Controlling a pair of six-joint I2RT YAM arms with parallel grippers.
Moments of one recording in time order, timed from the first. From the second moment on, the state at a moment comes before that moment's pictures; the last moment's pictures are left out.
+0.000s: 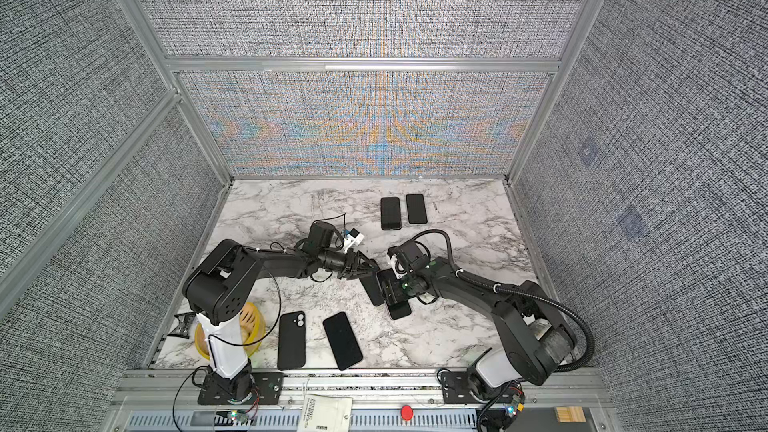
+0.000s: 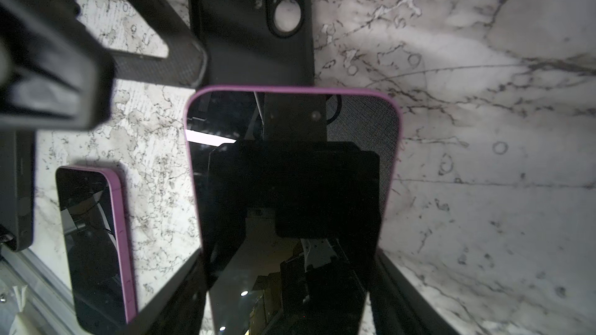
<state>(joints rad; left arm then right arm) -0.57 1.92 0.93 0.26 1.02 -0.80 0.64 1.49 0.80 -0.46 -0.20 0.28</state>
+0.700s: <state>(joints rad) -0.58 1.93 0.93 0.29 1.04 -0.80 0.64 1.50 0.85 -0.45 -0.22 0.25</state>
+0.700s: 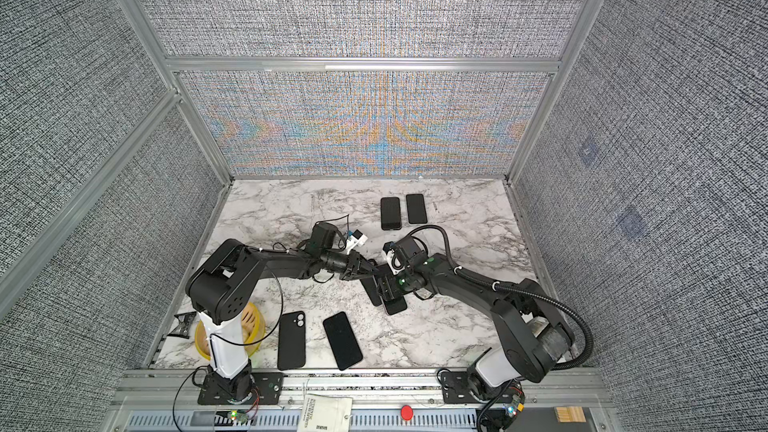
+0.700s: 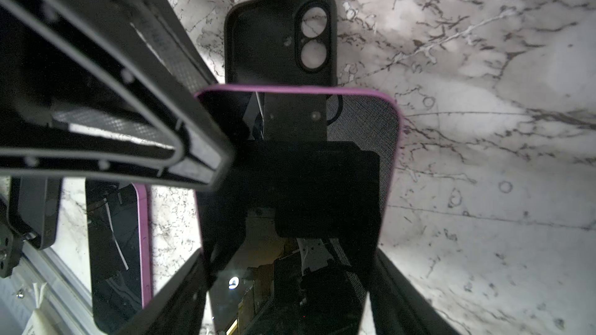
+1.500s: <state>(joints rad) -0.59 1.93 0.87 0.34 1.02 -0.85 0.65 1.53 0.86 -0.45 -0.23 0.23</state>
